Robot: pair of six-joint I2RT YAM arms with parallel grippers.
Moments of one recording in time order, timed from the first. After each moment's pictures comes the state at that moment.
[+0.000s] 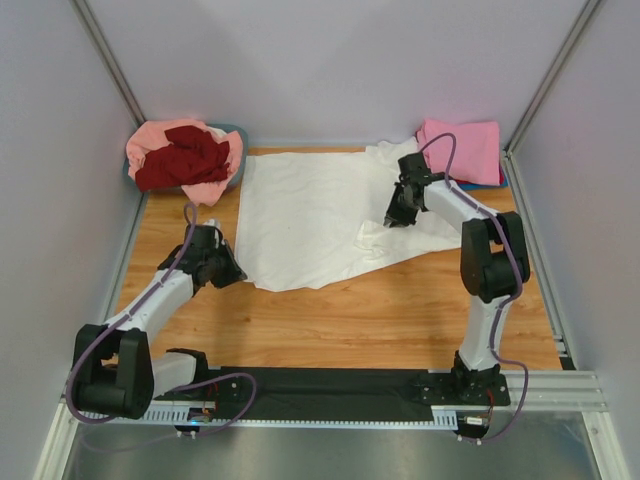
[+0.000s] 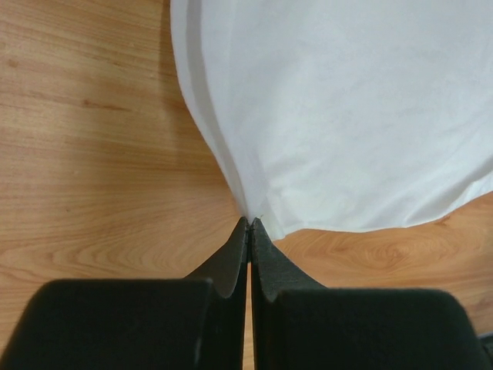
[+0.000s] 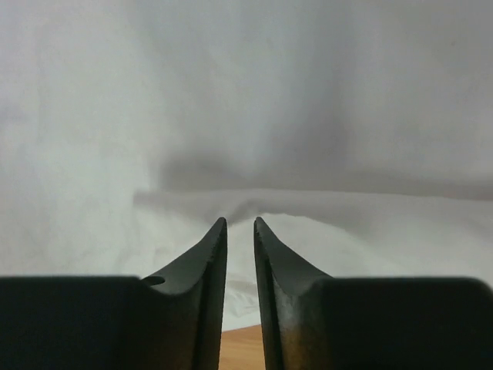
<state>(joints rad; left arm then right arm) -0.13 1.18 0.60 -0.36 0.18 -0.57 0.24 1.97 1.48 -0.59 -0.08 0.62</state>
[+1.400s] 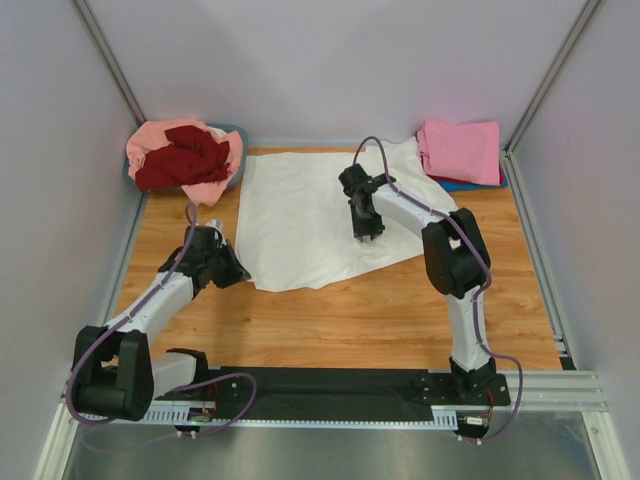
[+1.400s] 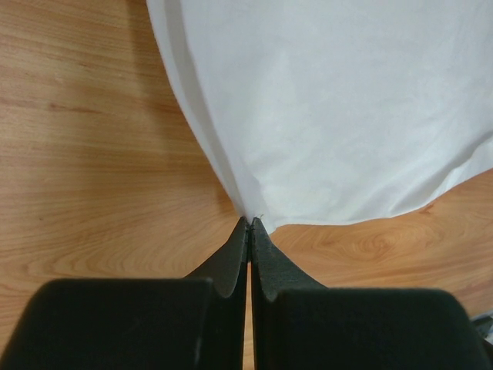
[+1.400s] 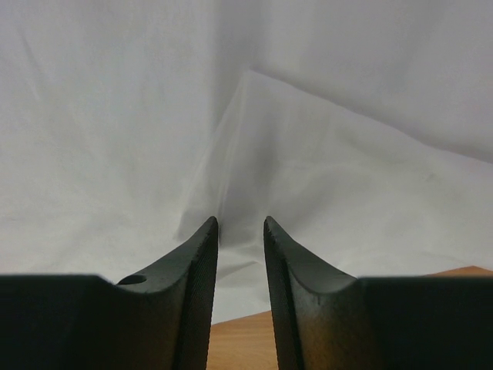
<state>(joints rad) -0.13 1.18 0.58 -0.31 0.24 -0.57 0.52 2.14 1.70 -0.84 0.21 0.41</state>
